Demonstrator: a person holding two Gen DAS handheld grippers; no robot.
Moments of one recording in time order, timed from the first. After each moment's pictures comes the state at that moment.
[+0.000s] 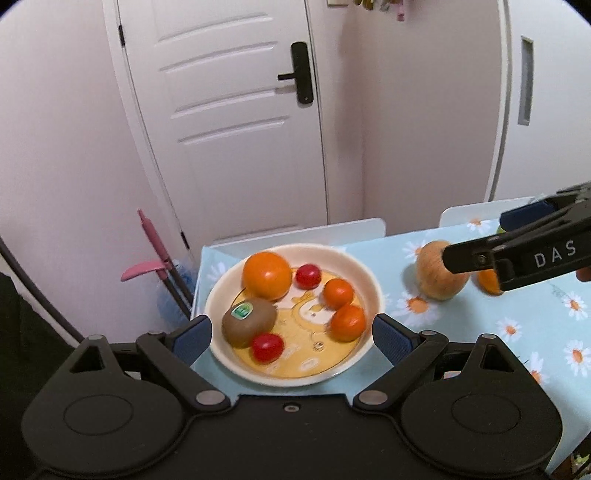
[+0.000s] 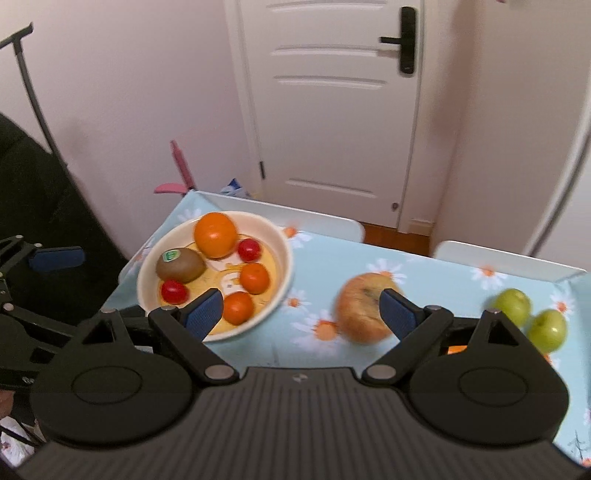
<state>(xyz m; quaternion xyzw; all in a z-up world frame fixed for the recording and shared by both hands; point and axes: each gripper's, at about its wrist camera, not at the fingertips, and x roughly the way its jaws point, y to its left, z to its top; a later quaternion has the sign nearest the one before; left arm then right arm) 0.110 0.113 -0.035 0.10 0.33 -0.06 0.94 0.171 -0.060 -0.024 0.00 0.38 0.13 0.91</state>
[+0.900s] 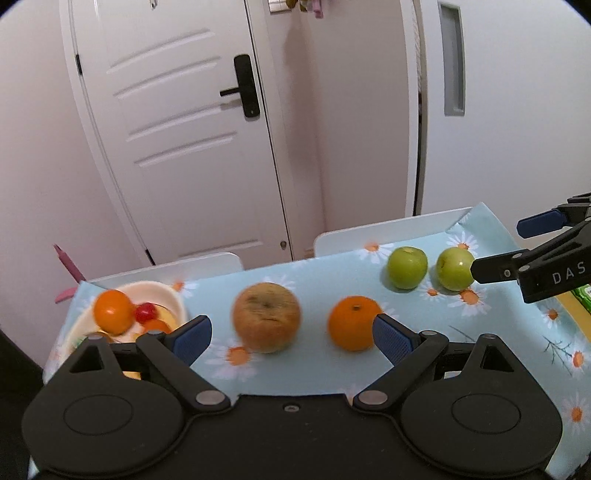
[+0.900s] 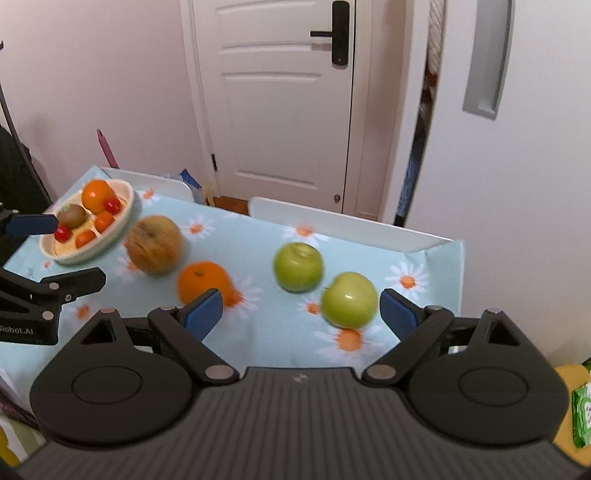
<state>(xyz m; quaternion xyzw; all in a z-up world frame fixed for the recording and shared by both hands) 0.120 -0.106 -0.059 0.10 0.32 -0.06 0.94 0.170 -0.307 -0.064 -0.04 0.38 0.13 0.91</state>
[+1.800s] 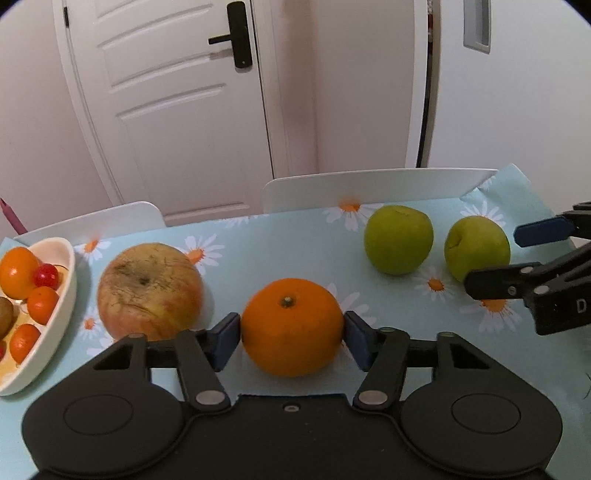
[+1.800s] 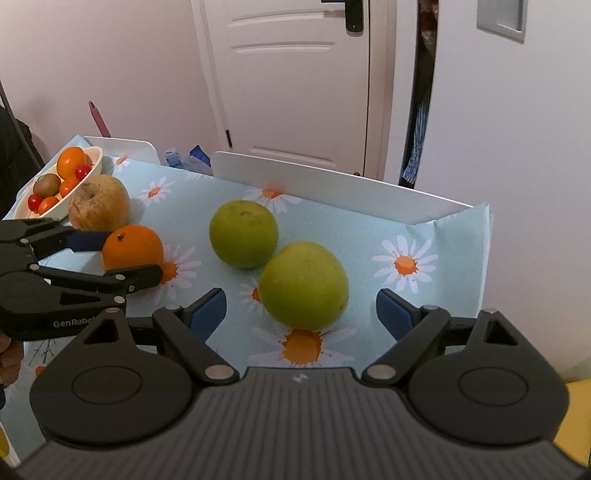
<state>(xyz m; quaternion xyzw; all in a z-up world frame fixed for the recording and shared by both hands) 0.194 -0.161 -0.146 0.08 0.37 -0.04 0.92 0.228 -0.339 -0.140 -0.03 0.41 0.18 0.90</state>
